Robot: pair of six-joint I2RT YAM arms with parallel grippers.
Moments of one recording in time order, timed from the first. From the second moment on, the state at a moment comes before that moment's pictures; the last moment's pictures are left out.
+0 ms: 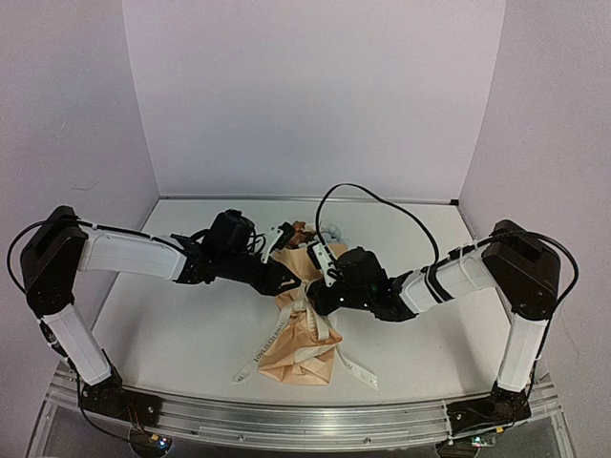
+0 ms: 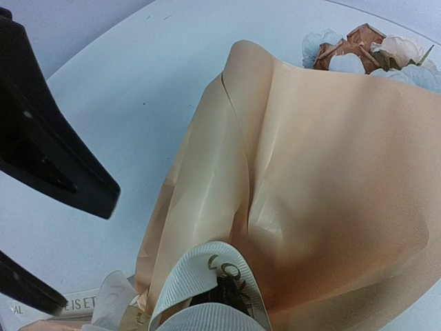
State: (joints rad) left arm -0.81 1.69 0.99 0.08 0.37 -0.21; right arm 0.92 1.90 0.95 0.42 0.01 0.25
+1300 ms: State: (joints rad) left arm -0.78 1.84 1.09 0.01 0.47 -0.27; right arm 0.93 1.90 0.95 0.42 -0.03 0.22
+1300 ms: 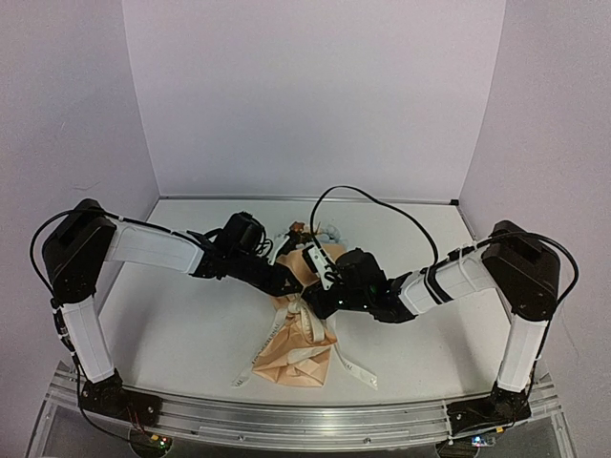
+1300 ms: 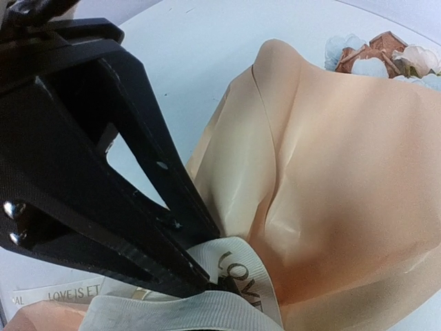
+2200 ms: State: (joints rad) left arm -0.78 1.83 1.04 0.09 0.47 -0.31; right arm 0.93 1.72 0.87 0.25 0.00 0.37
